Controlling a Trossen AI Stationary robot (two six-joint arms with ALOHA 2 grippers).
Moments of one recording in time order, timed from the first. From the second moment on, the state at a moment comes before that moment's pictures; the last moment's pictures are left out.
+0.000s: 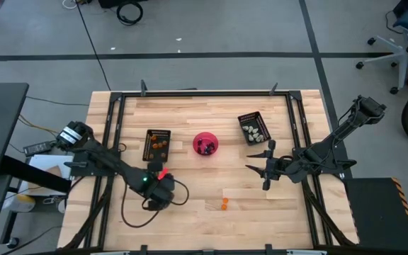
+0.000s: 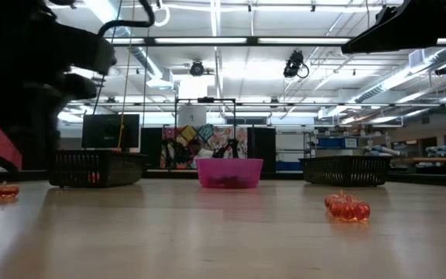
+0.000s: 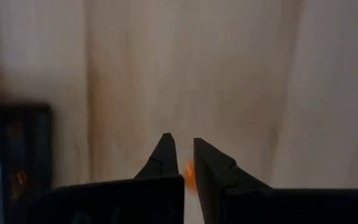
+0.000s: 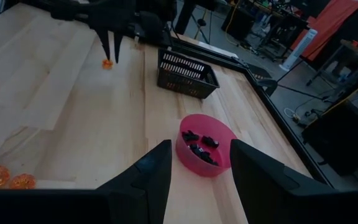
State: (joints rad) left arm -0.53 1.64 0.99 -0.82 -0.24 -0.59; right arm 0.63 0.97 0.46 0.07 0.87 -0.04
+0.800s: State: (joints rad) left arm -0.56 1.65 0.89 -0.68 -0.15 -0.64; right arm 0.64 0.97 0.46 0.07 0.86 -0.03
